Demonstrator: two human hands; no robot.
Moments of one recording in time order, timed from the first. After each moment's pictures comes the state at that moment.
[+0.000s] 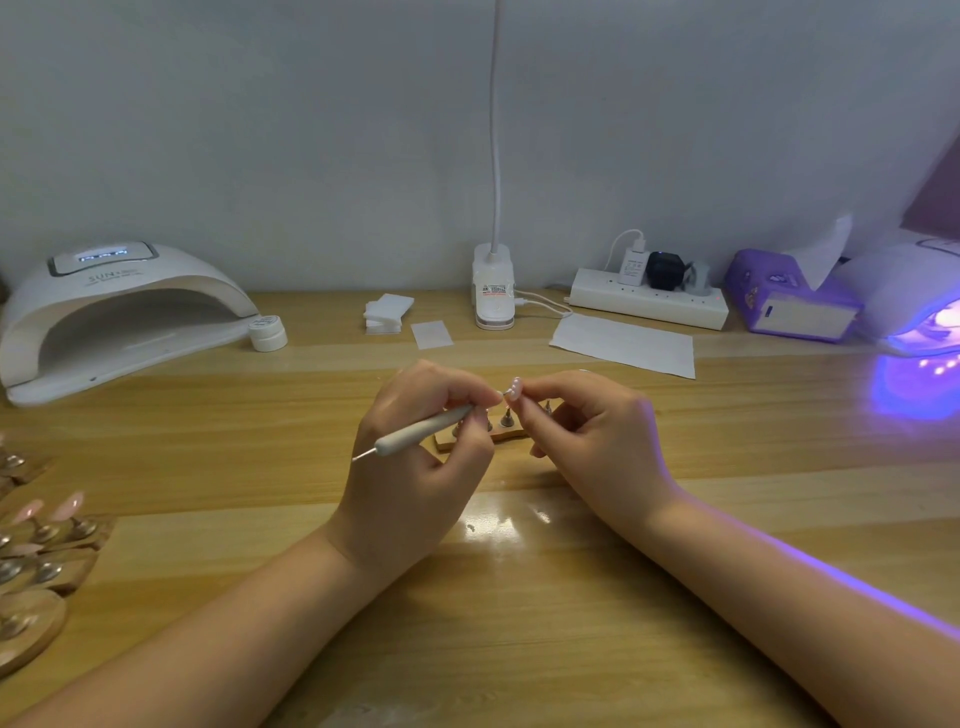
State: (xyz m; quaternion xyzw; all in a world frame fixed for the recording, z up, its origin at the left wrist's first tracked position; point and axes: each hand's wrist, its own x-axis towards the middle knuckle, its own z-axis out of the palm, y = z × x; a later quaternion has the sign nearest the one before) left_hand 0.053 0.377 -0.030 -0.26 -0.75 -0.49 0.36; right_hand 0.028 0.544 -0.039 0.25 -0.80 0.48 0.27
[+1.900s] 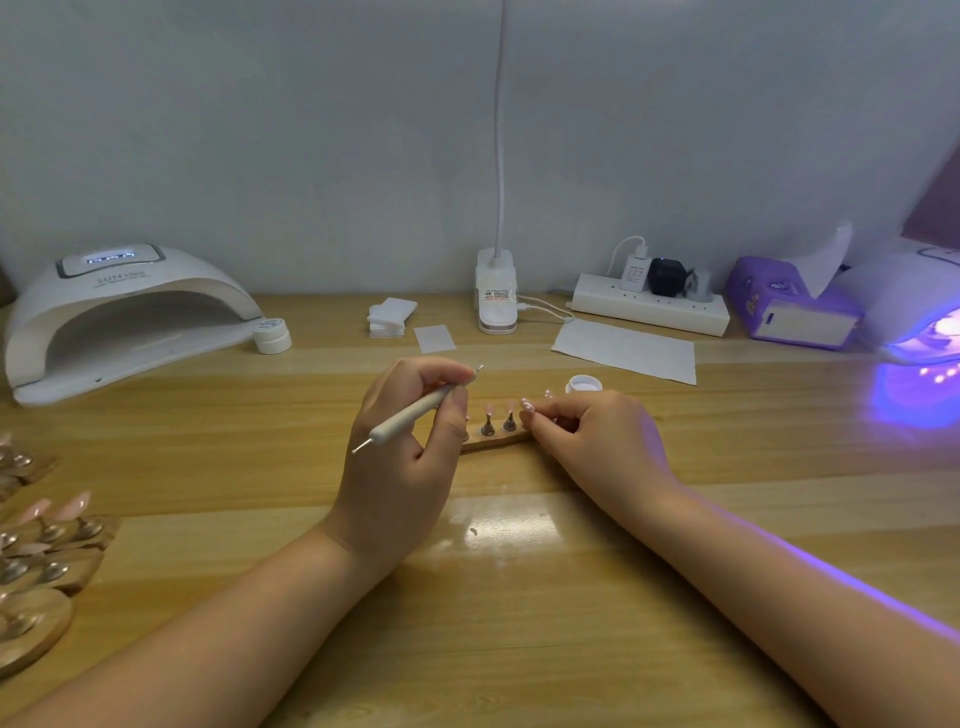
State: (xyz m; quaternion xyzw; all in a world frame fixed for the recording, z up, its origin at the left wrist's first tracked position) left_hand 0.045 0.370 -0.037 -0.20 -0.76 -0.50 0.35; right_hand 0.008 0.552 -0.048 0.09 -0.92 0.34 0.16
